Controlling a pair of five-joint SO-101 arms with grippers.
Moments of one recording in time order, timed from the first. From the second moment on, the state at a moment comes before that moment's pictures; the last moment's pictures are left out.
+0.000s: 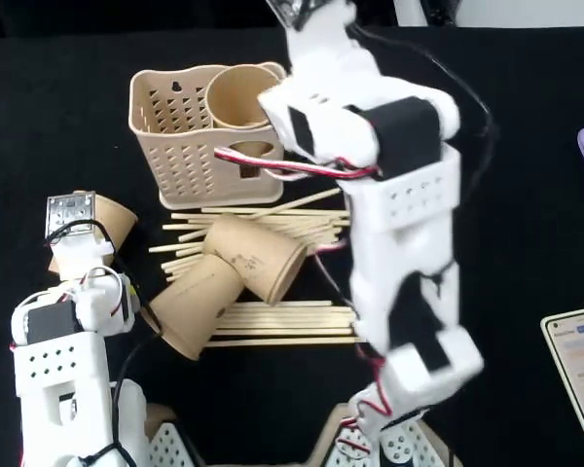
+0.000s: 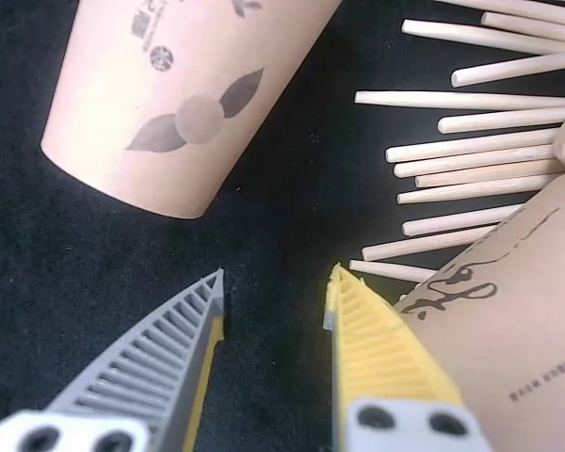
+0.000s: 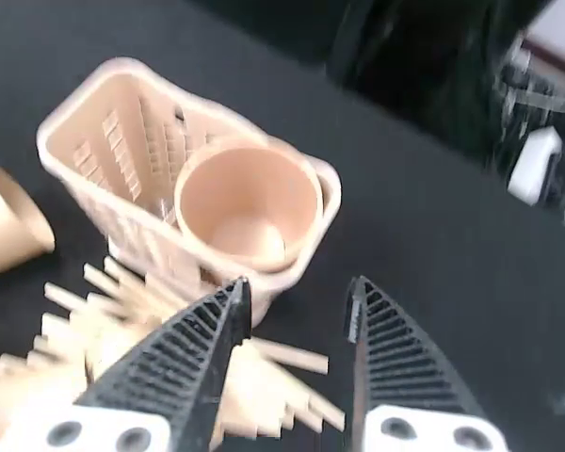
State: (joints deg) left arm -20.7 -63.0 67.8 65.7 -7.9; right arm -20.2 3.6 -50.2 99.3 14.0
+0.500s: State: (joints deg) left arm -20.7 -63.0 67.8 65.7 -7.9; right arm -19.5 -51.6 41.7 74.0 30.2
